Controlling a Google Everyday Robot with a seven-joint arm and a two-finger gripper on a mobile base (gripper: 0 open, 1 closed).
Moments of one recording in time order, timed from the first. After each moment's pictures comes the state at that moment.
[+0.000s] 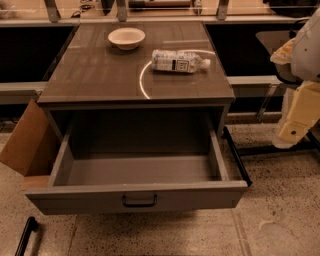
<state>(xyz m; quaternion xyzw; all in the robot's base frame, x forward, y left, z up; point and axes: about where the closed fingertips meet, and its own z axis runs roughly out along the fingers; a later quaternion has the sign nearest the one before) 0.438 -0.216 0.977 -0.60 0.78 -0.04 0.16</state>
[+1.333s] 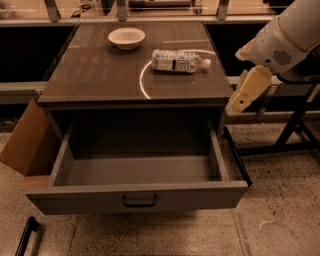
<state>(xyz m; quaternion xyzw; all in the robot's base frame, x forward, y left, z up) 0.548 -0.177 0.938 -0.57 0.78 0.09 0.25</state>
